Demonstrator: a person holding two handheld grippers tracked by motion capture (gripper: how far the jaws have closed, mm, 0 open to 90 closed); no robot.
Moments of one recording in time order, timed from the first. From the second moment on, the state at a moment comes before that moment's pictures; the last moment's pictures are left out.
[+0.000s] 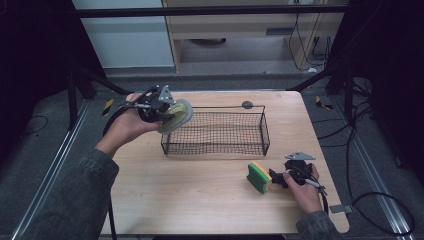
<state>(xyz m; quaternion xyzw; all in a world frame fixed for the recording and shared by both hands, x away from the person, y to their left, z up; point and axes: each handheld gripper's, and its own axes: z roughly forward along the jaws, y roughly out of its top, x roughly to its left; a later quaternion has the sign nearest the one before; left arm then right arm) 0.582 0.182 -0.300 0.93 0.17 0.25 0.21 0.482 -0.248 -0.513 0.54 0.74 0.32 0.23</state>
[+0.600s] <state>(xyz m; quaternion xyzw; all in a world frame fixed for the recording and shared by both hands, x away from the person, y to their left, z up) 0.593 0.157 -0.307 0.93 0.14 0.26 0.20 0.482 -0.257 -0.513 0.54 0.74 0.32 0.24</state>
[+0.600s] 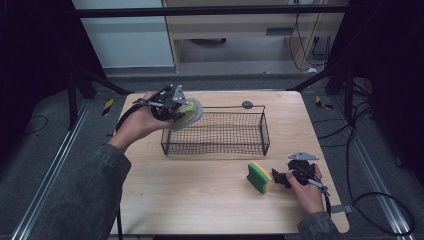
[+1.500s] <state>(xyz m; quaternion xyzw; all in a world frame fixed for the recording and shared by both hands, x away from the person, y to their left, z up) 0.599 0.150 -0.324 0.94 0.10 0.28 0.19 0.480 -0.257 -0.513 0.55 0.74 0.32 0.24</state>
